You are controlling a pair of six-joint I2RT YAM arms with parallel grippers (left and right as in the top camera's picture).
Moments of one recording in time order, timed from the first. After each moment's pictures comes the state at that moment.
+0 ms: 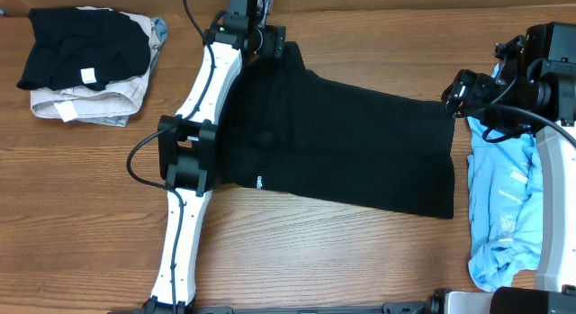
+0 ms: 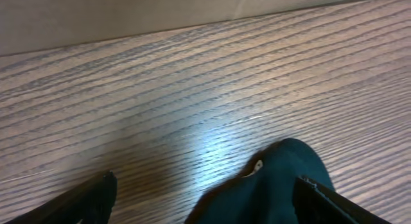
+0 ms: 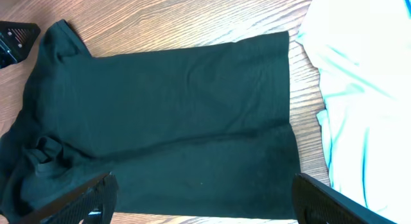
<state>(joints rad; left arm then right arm) -0.23 2.72 2.52 -0.63 0.13 -0.07 -0.16 1.52 1.64 -1.24 -0.19 0.23</state>
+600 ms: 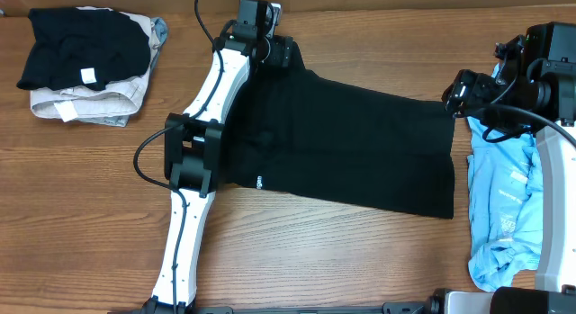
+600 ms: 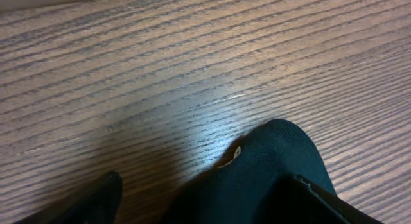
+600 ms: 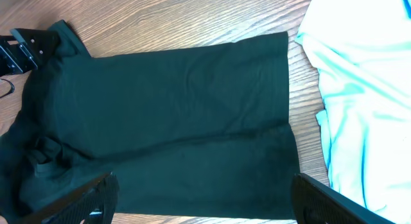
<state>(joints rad) -0.25 2.72 2.43 -0.58 0.14 -0.07 -0.16 1.52 1.64 -1.24 -0.19 0.23</state>
